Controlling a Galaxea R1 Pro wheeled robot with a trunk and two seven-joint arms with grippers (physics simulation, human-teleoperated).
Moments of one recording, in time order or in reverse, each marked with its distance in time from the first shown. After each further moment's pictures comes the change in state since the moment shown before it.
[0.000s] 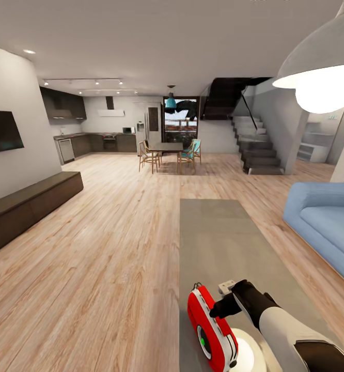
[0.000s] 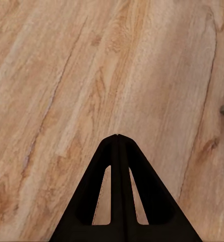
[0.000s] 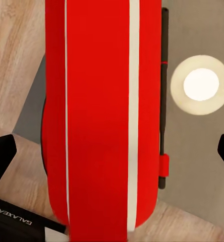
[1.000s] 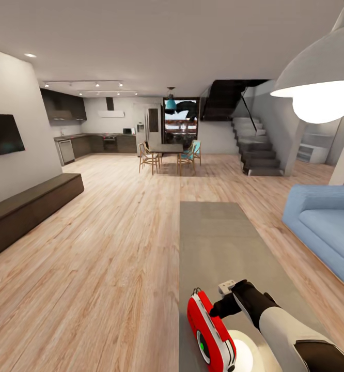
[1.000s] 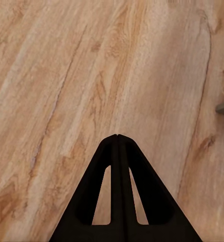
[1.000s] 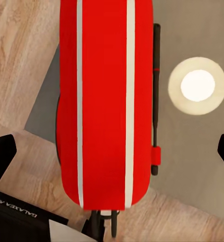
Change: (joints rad) left arm 0.000 0.004 -0.003 0.020 -0.024 -0.029 -0.002; right arm 0.000 0.000 0.000 0.000 0.002 -0.003 -0.003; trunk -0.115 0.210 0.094
